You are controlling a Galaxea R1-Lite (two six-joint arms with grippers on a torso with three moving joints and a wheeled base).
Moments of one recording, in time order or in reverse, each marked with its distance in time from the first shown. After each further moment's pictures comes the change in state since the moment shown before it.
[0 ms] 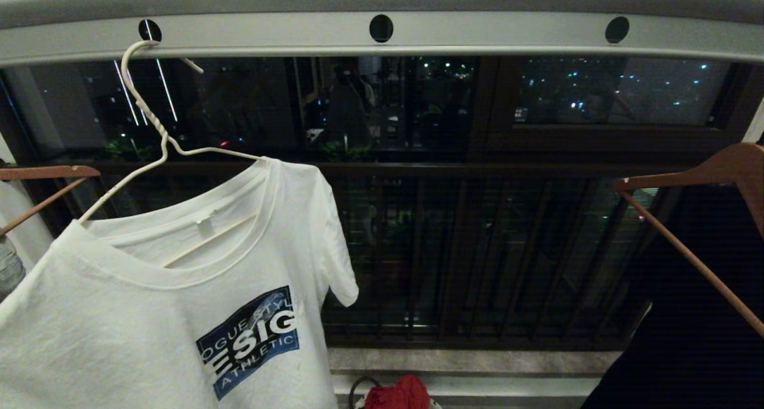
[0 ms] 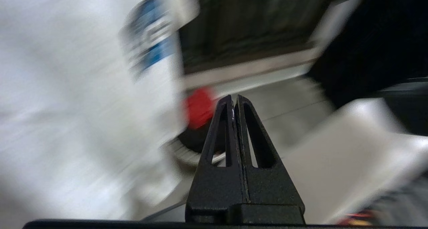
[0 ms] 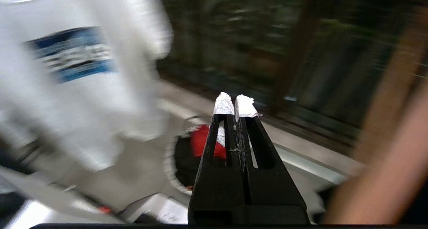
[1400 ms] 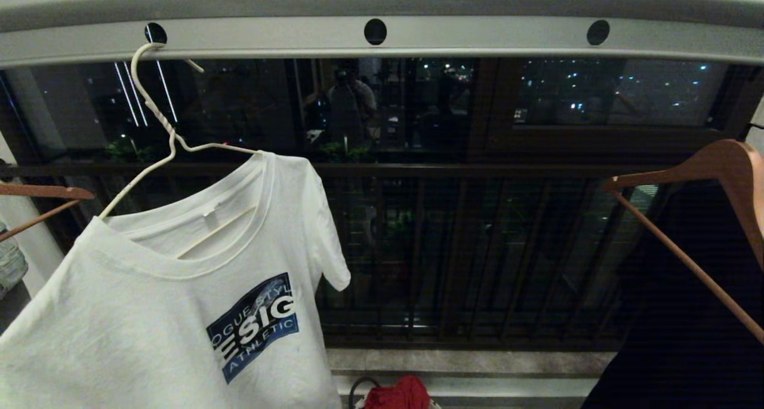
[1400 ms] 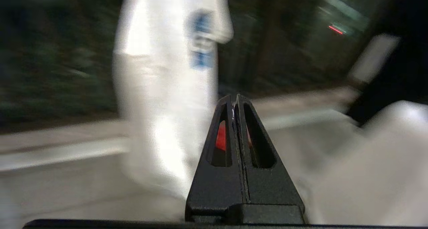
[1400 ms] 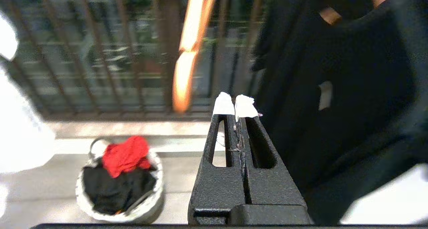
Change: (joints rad) left arm -0.330 -0.235 0.047 -0.091 0.474 -0.201; right arm -0.563 -0.588 0.225 0.230 0.090 -0.129
